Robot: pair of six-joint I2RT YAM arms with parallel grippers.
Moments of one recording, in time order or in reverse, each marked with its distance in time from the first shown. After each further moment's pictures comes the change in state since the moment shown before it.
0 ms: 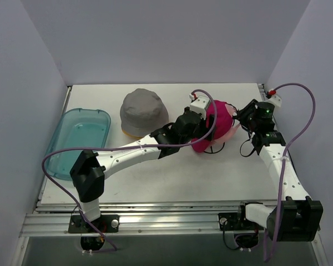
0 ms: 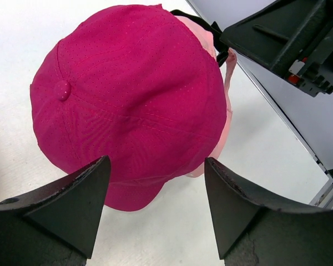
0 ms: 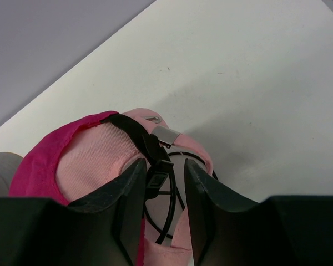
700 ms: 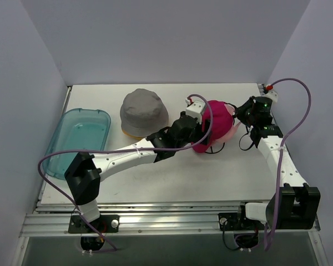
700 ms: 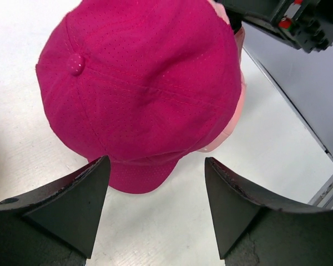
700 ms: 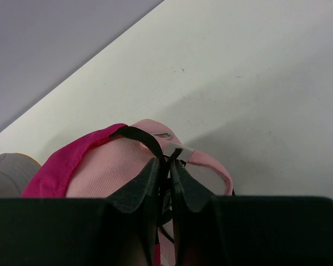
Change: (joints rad) left arm 0.000 -0.043 -0.101 0.022 -0.004 -0.006; right arm -0.004 0.114 0.059 0.043 -0.056 0.014
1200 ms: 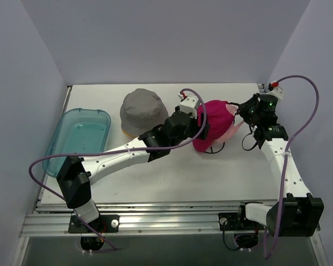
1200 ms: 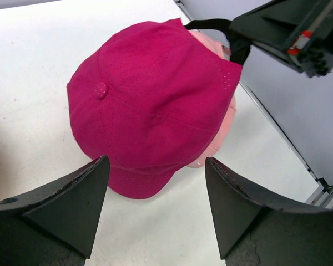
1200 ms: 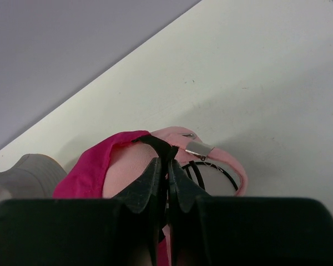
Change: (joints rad) left arm 0.010 -0.087 -0.013 0.016 -0.024 -0.004; right arm 0.000 -0.056 0.054 -0.060 0.000 0.003
